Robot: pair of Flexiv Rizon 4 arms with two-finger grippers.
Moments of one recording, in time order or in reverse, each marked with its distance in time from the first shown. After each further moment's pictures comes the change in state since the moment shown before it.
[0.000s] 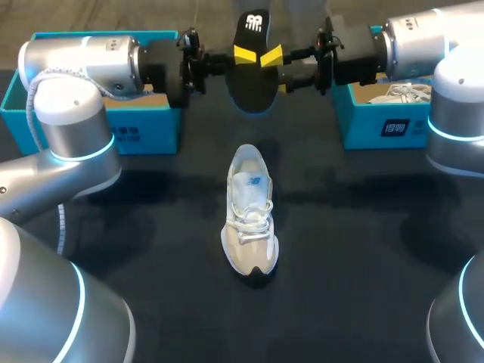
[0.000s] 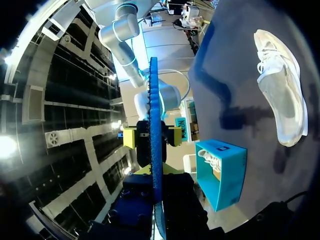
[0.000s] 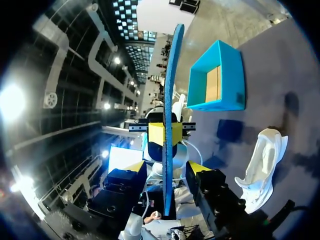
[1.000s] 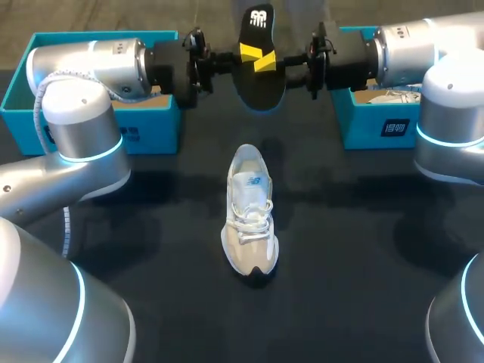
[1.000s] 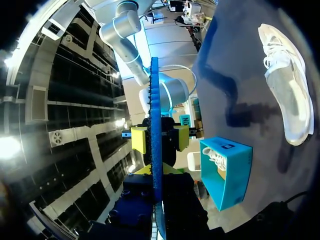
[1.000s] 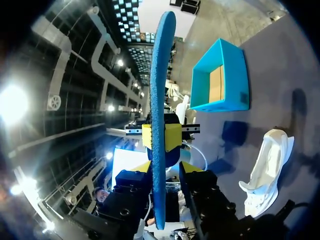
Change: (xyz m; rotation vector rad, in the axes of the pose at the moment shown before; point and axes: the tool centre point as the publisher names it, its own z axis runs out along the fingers) left arm -0.004 0.003 0.010 -0.019 -0.037 0.008; right arm -0.004 0.003 0.012 -0.013 0.039 0.010
